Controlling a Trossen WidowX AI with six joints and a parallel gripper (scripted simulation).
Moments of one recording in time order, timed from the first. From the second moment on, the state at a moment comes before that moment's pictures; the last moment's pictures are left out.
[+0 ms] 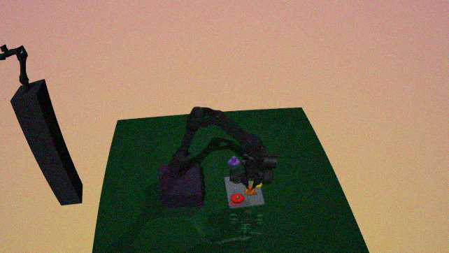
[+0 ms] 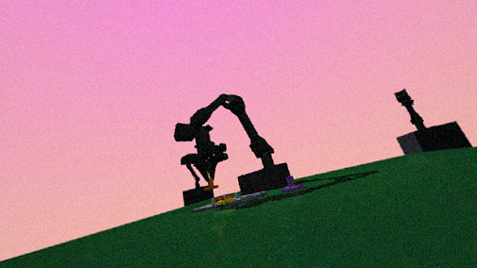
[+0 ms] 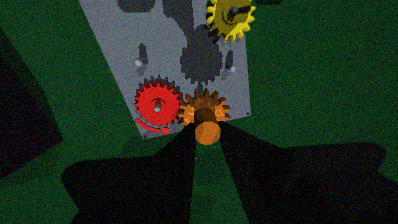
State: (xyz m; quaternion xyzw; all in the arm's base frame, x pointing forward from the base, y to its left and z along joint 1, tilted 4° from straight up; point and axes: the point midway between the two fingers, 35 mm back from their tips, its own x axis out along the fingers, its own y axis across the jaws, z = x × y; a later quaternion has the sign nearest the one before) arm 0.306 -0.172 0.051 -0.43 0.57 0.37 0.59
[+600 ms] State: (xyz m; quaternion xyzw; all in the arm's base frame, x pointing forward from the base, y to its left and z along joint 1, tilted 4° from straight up) arm 0.307 -0.173 0.049 -0.45 0.56 0.38 0.58
